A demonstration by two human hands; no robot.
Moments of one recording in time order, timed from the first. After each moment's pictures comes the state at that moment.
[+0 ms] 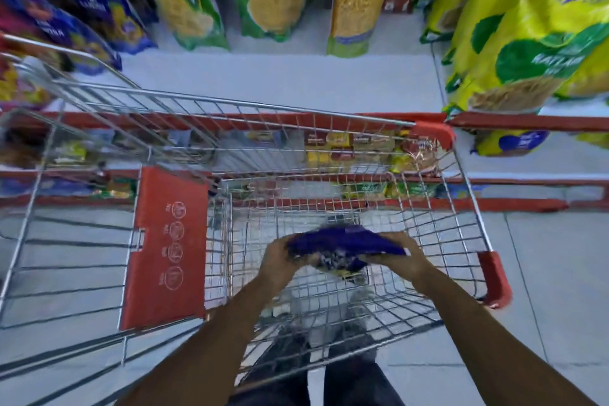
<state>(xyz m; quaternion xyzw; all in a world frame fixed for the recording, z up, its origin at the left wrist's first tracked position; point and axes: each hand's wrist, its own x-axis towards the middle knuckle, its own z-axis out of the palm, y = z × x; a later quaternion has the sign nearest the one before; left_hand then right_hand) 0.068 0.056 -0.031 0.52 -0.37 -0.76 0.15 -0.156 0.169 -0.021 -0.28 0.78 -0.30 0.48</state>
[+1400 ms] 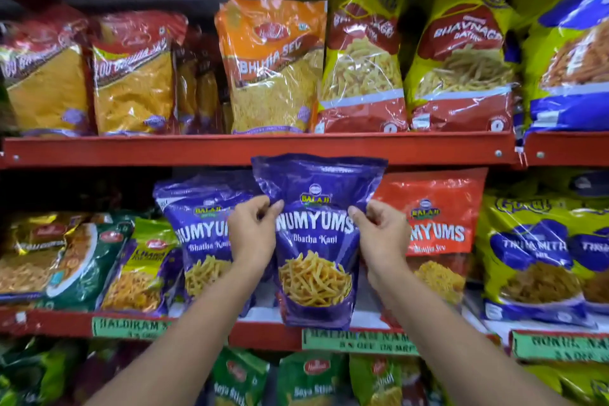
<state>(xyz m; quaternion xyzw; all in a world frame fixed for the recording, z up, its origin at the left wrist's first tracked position) -0.016 -0.235 0.511 0.33 -0.65 -0.19 0.65 -0.181 -0.168 0.498 -0.42 0.51 -0.75 0.00</state>
